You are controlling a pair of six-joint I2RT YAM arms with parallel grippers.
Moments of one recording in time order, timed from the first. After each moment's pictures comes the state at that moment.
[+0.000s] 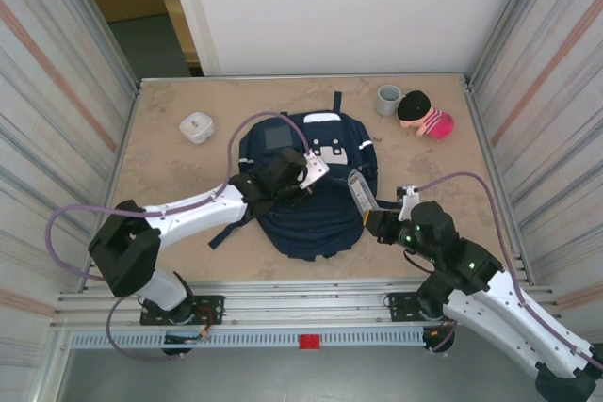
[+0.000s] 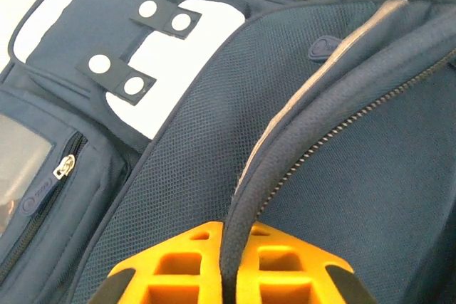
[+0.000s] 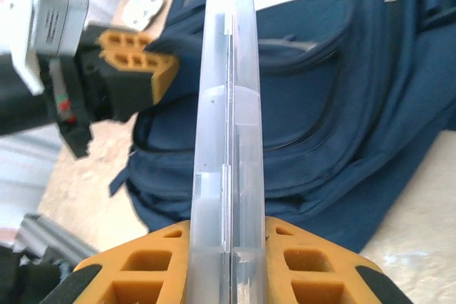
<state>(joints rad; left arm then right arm) -0.87 1.52 1.02 -0.23 -0.16 0.21 0.74 0.44 0.50 -0.56 -0.03 0.78</state>
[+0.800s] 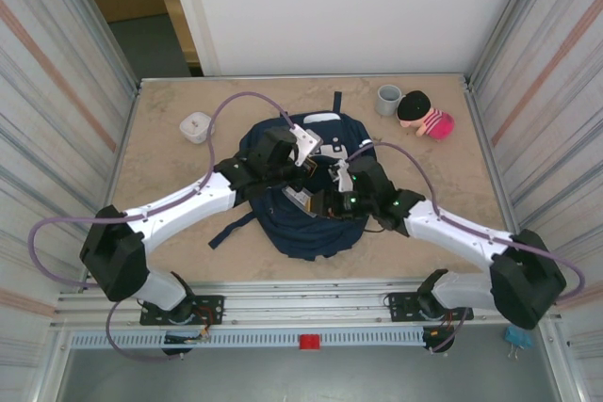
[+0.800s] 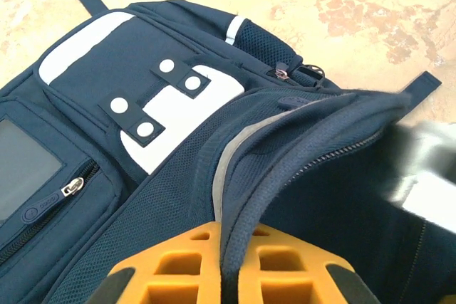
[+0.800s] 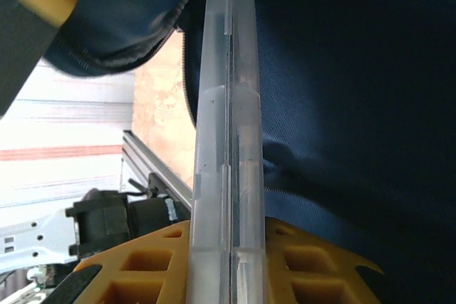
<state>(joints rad) -0.81 1.47 1.14 -0.30 0.00 -0.03 0.72 1.26 0.71 -0.10 -0.50 0.93</state>
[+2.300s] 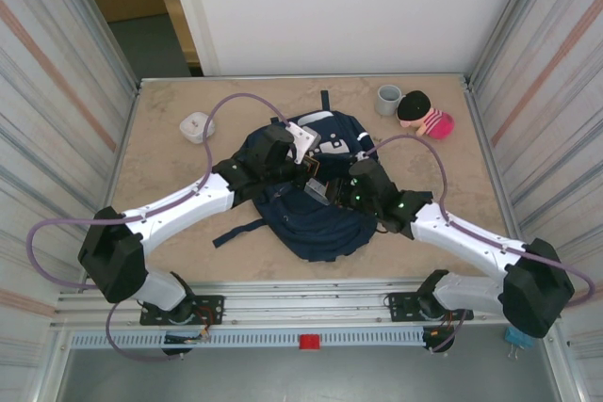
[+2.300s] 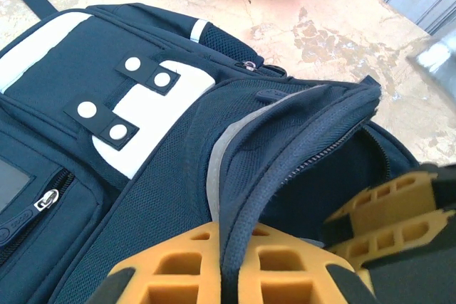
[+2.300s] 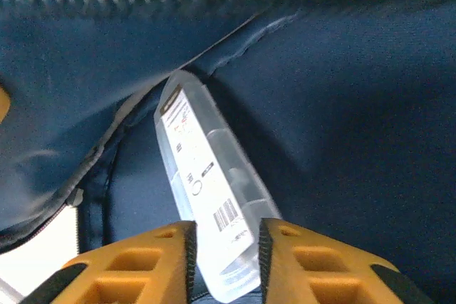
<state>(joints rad) -0.79 1.47 1.12 -0.25 0.06 -0.16 0.75 1.15 0.72 -0.25 0.04 0.86</state>
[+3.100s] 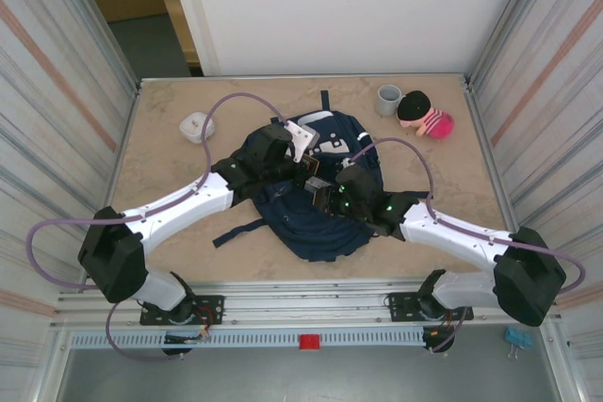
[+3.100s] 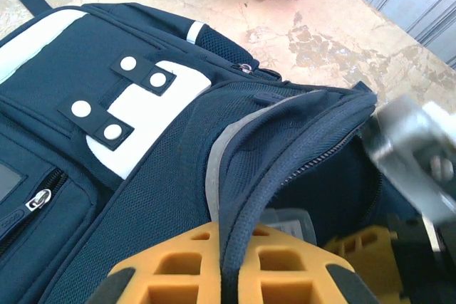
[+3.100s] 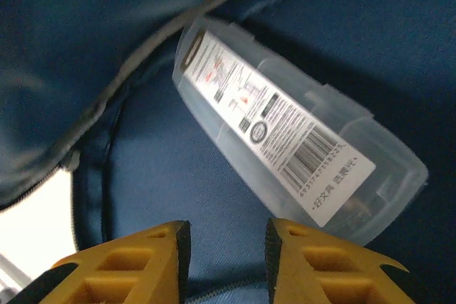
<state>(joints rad) -0.78 1.47 1.12 -0.25 0.09 -0.18 0.82 1.24 0.72 -0.20 0.04 0.86</state>
